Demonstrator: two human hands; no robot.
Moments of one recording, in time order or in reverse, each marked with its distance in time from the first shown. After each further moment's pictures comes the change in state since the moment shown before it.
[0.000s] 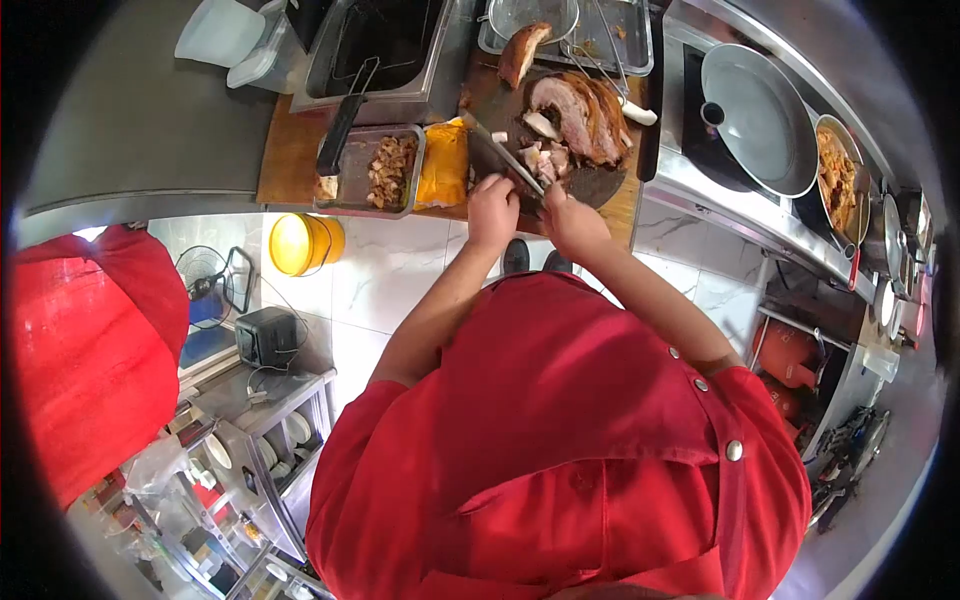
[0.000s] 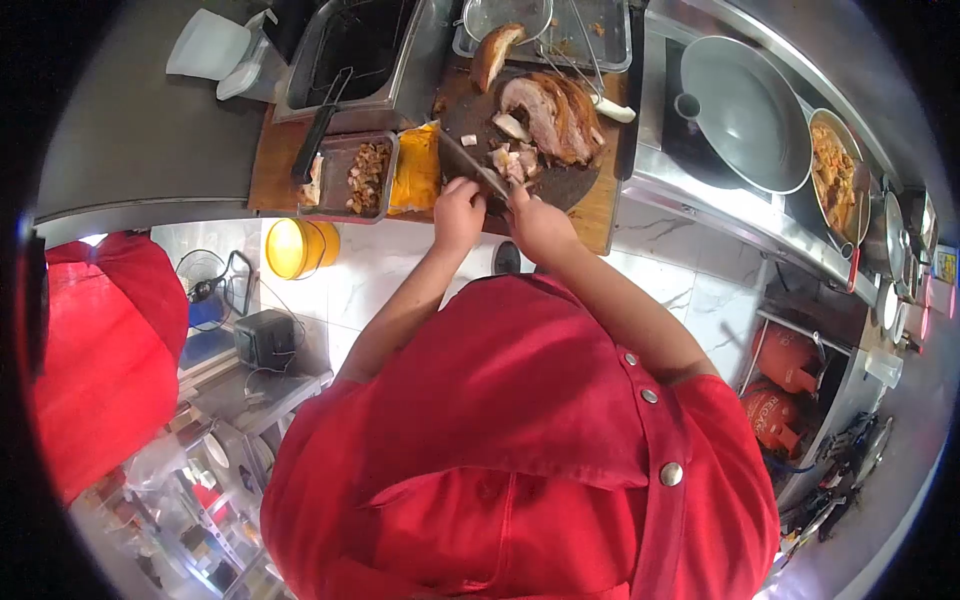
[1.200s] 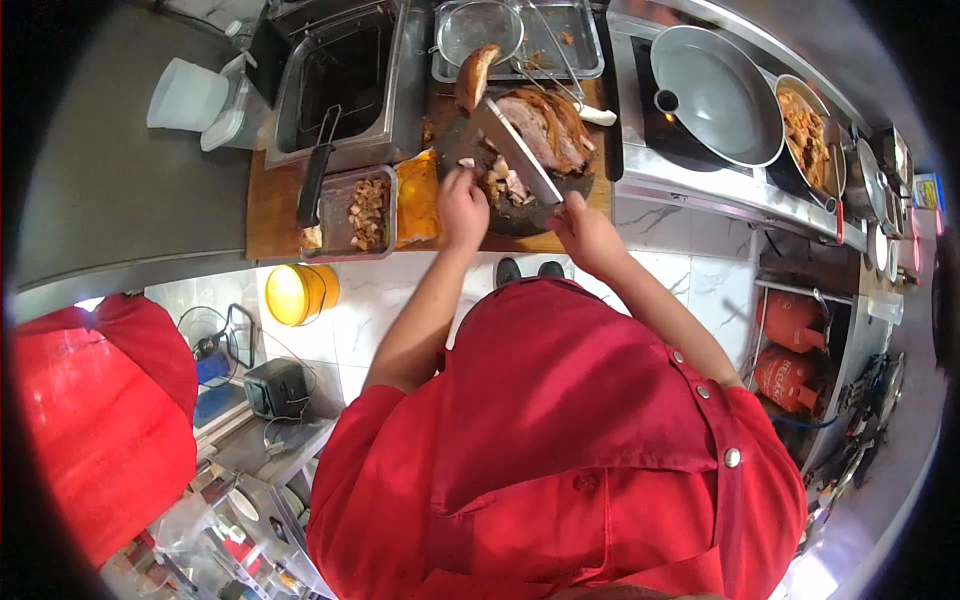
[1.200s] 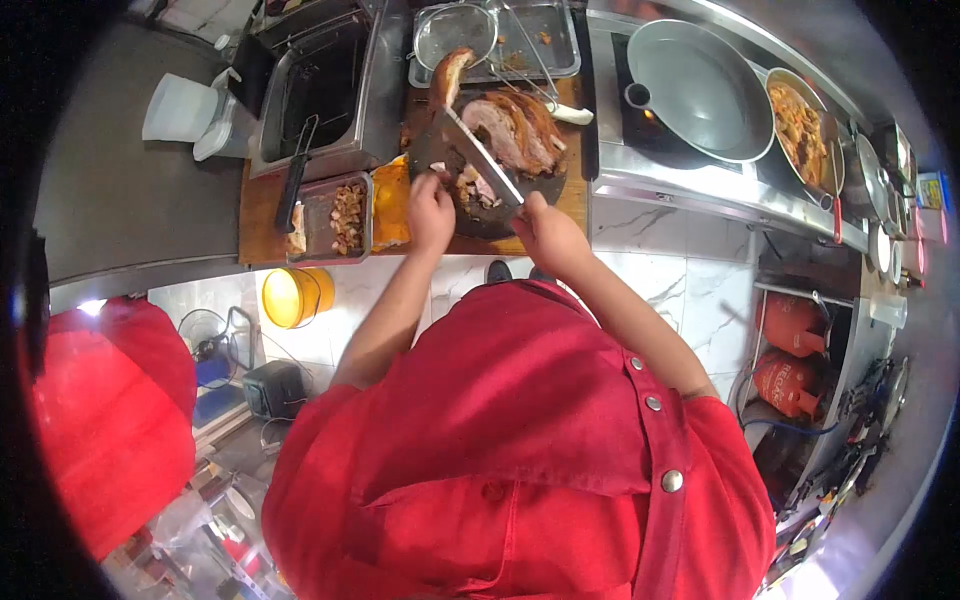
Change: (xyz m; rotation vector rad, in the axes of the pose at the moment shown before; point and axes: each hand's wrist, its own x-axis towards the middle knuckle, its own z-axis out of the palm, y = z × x) left_hand 0.046 -0.002 -0.001 -0.096 0.077 0.036; right_hand -0.031 0.008 -0.046 0.179 0.093 0.118
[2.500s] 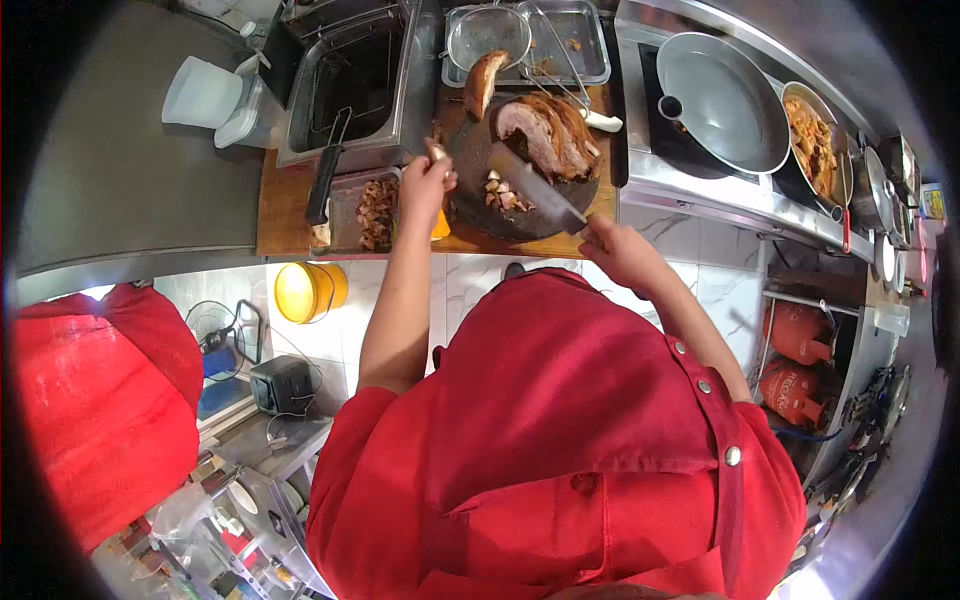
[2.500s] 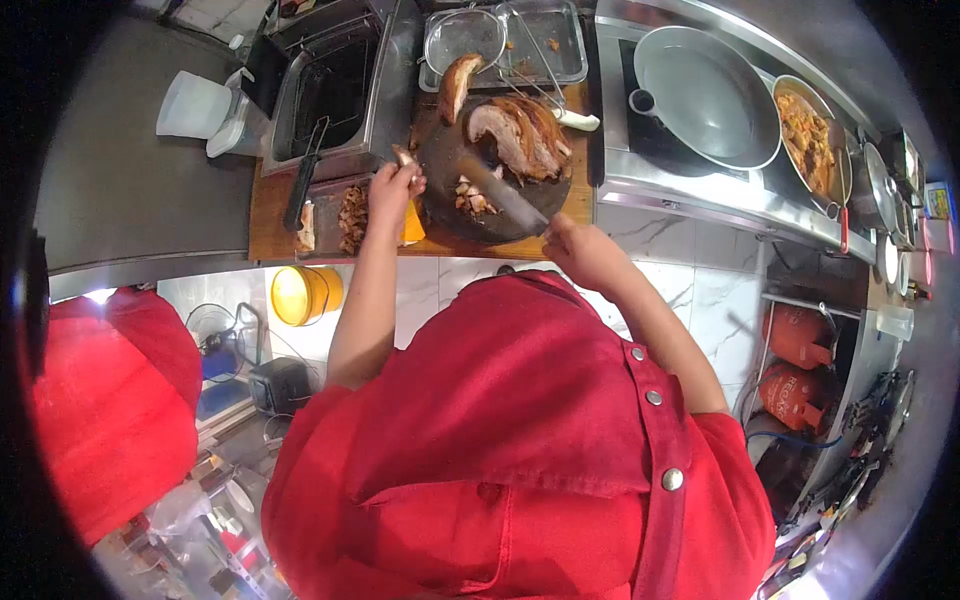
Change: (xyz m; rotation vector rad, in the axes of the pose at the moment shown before) left_hand 0.049 -0.026 -0.044 -0.663 -0.132 -0.629; right_hand -0.022 -0.001 -0.052 -0.036 -0.208 0.095
